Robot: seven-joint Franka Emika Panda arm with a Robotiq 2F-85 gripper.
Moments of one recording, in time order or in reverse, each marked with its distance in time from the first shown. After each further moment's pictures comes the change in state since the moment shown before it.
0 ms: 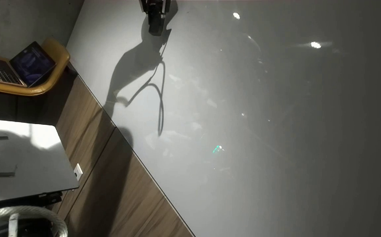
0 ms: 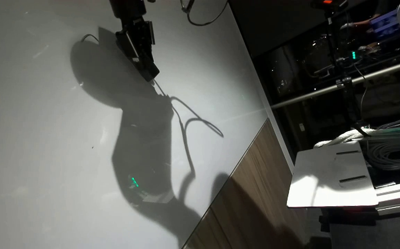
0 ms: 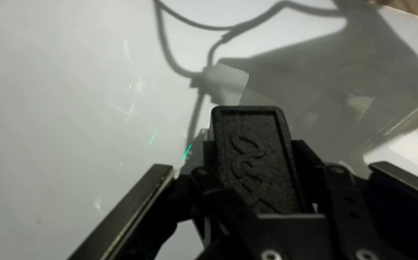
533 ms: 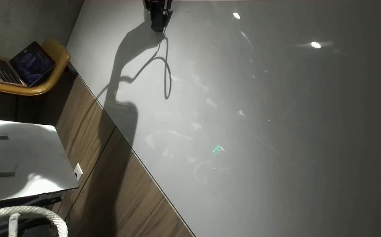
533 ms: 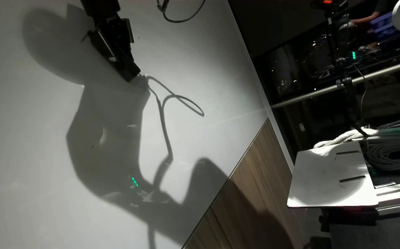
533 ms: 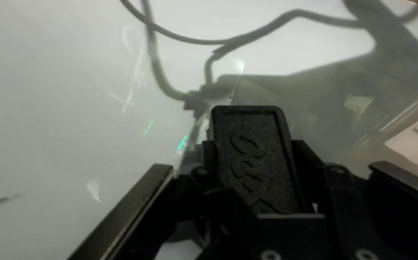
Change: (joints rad) arm 0.128 0.215 -0.023 0.346 -0.079 -0.188 -0.014
